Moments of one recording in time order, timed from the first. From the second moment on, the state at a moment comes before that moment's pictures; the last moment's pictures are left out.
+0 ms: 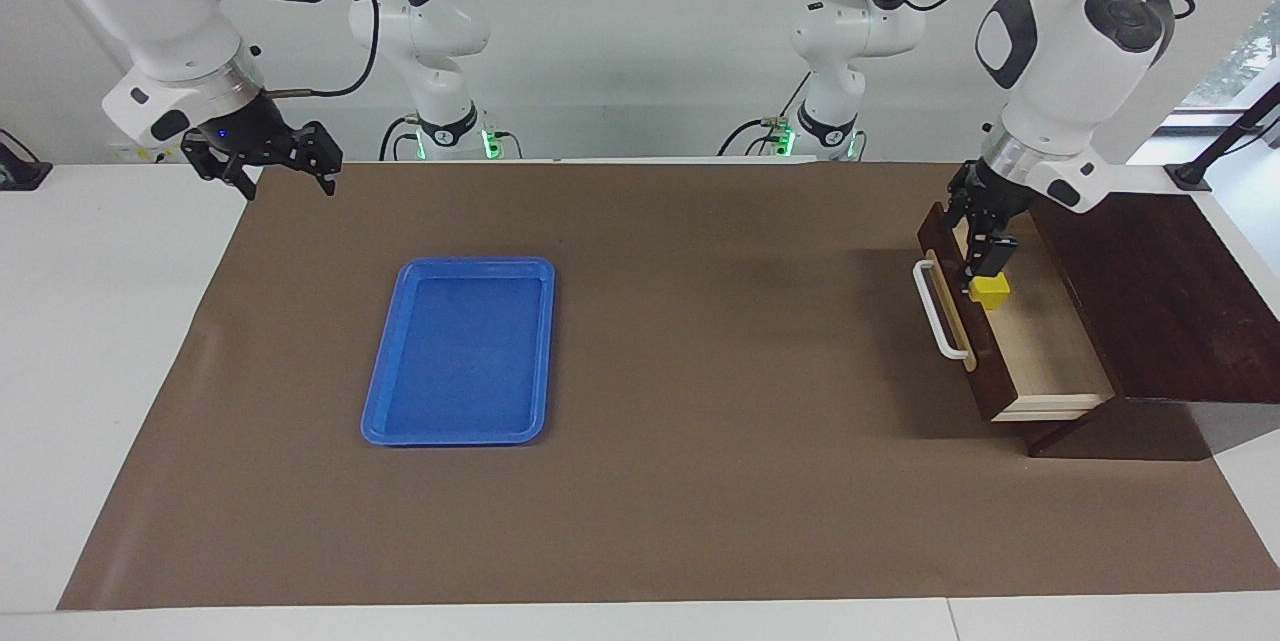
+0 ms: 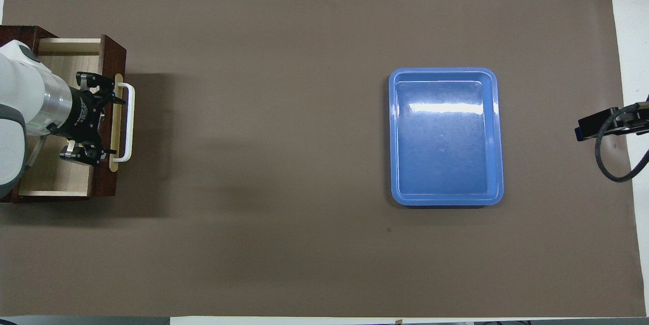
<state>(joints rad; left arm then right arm) -0.04 -0.02 -0.10 -1.91 -0.02 1.87 -1.50 -0.08 -0.03 0.03 -1.64 -0.03 1.51 -0.13</state>
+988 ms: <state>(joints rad) -0.02 0.02 -0.08 -1.99 0.16 2.01 -1.52 -0.09 -0.03 0.02 -1.64 -0.03 1.51 -0.13</state>
